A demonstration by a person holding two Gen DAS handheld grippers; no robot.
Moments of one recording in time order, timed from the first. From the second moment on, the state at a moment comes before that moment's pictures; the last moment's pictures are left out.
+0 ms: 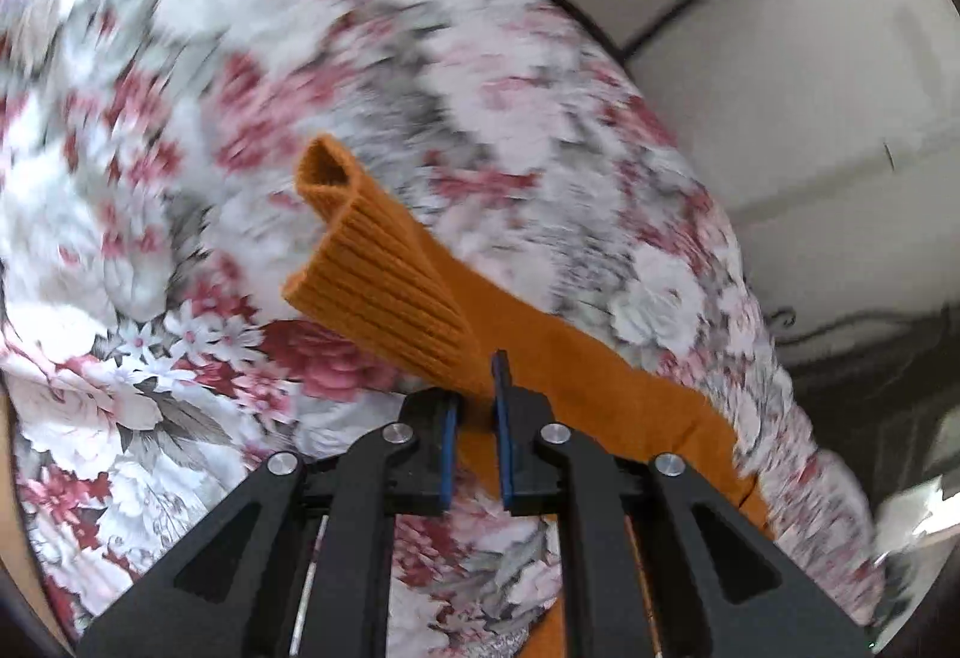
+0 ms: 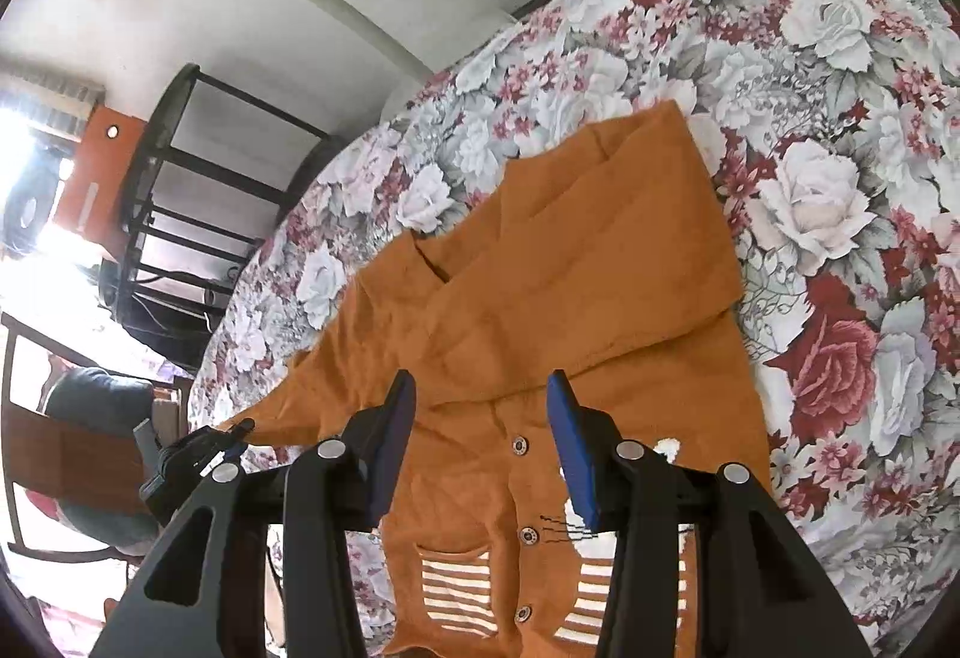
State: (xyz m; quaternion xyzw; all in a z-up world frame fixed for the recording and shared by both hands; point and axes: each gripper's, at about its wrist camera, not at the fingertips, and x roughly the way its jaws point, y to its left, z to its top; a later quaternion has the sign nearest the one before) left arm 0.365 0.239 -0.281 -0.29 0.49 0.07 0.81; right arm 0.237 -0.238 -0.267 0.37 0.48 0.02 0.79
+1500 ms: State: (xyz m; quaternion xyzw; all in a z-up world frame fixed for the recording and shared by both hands) left arm 0.321 -0.129 -0.293 0.06 0.52 -0.11 0.84; right arm 0.211 -0.333 -0.289 0.45 0.45 -0.01 0.77
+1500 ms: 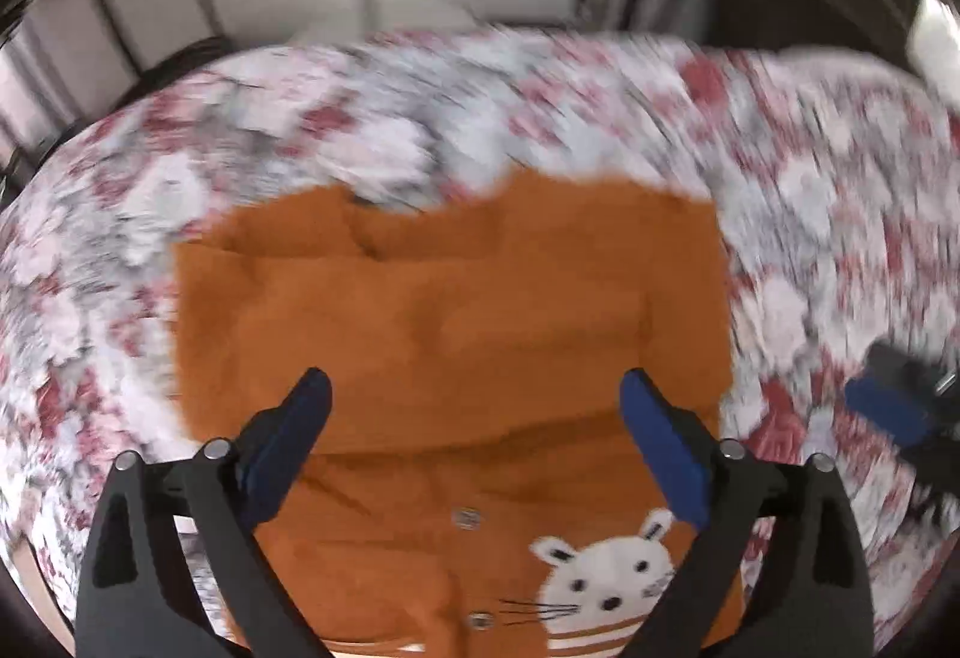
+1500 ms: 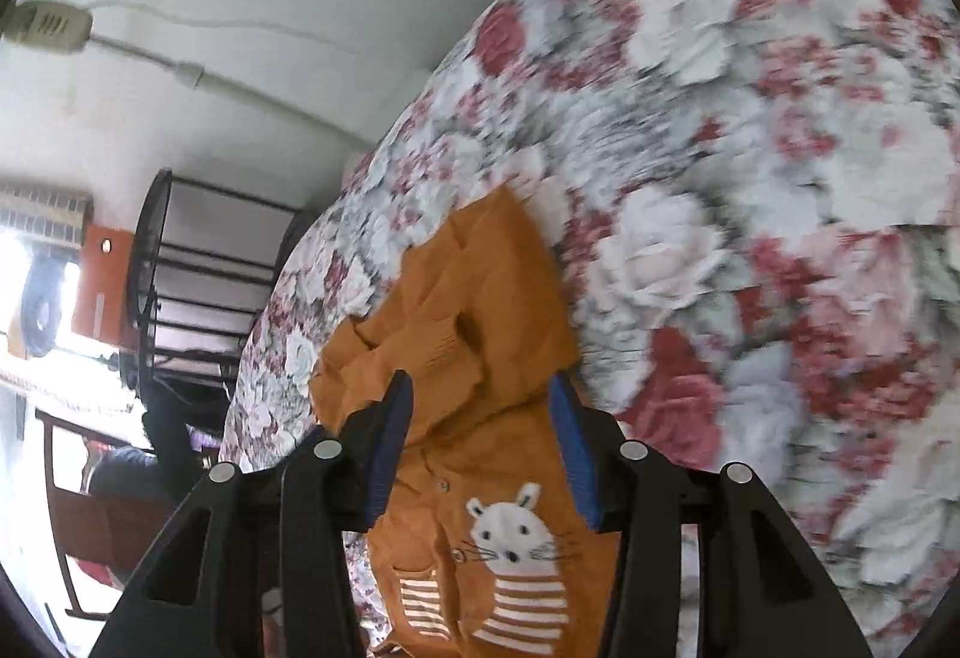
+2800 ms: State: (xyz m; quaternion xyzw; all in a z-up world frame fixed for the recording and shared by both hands) left arm 0.286 0.028 -0.323 0.06 0.65 -0.08 0.75; right arm 0.193 -0.260 -0.280 0.31 0.54 0.01 0.78
